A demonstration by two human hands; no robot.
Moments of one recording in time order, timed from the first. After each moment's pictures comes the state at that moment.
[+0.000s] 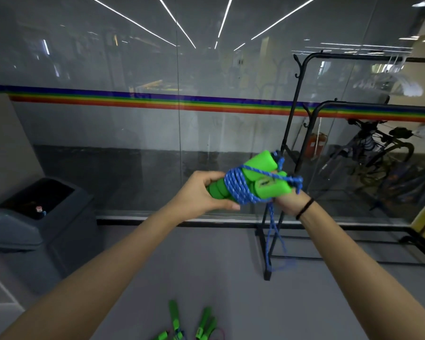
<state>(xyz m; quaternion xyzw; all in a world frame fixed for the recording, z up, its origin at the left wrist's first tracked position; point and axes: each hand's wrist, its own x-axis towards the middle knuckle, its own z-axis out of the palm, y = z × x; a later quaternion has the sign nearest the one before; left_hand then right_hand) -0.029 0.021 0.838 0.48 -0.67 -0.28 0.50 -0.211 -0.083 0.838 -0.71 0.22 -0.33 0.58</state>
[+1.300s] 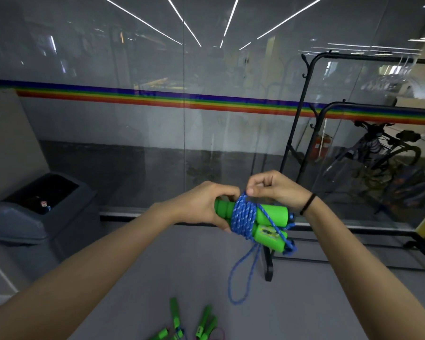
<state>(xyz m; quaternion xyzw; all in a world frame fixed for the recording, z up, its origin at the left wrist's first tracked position) -0.013 0.018 0.836 0.51 -0.81 -0.16 0.24 -0.197 -0.089 0.850 -0.82 0.17 -0.18 0.52</state>
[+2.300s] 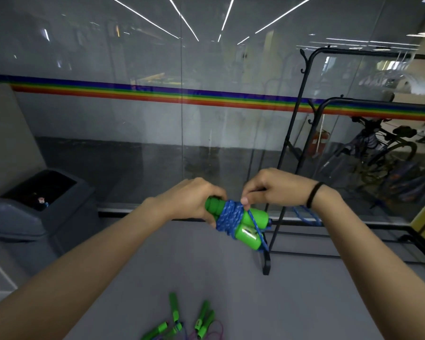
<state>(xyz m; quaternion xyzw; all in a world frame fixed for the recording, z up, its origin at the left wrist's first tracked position) -0.007 0.028 0.843 0.61 -0.78 -0.02 0.10 -0.197 -0.061 0.880 -0.97 0.20 -0.01 0.16</state>
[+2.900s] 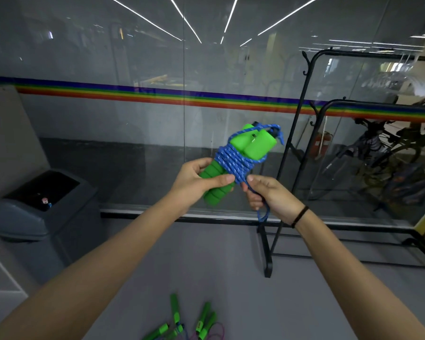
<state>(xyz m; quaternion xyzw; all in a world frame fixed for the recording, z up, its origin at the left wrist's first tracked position) -0.022 0.024 0.845 0.48 -0.50 -0.37 0.62 -0.187 -0.071 0.823 -0.72 0.23 -0.28 0.60</state>
